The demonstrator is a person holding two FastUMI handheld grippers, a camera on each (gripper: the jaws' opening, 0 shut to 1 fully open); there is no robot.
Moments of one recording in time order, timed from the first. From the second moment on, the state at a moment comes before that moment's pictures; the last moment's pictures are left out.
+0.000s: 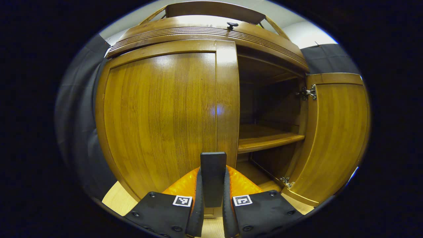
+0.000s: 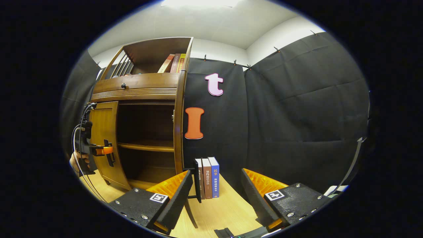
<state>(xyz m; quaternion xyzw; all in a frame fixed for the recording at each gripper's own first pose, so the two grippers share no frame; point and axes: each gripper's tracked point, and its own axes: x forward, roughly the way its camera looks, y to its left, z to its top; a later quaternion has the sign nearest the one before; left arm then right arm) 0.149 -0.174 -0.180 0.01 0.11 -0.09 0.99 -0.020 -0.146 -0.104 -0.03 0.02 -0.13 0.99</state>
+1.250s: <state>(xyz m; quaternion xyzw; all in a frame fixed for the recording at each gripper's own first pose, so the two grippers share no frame) 0.019 -0.096 -0.156 0.01 0.10 -0.15 0.98 -0.015 -0.049 -0.079 -0.03 0.02 -0.05 1.00</state>
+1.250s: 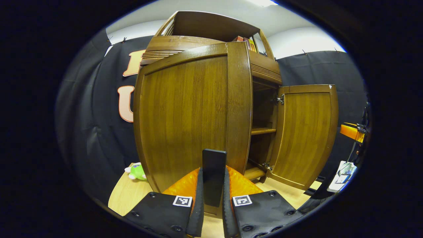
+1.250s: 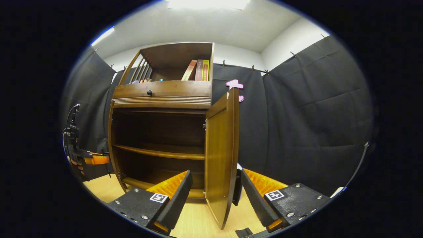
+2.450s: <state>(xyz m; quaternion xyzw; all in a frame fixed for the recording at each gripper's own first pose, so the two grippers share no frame) -0.041 0.026 -0.141 0.01 0.08 -0.09 0.99 -0.059 -0.002 -0.094 -0.02 0.03 0.05 1.00</state>
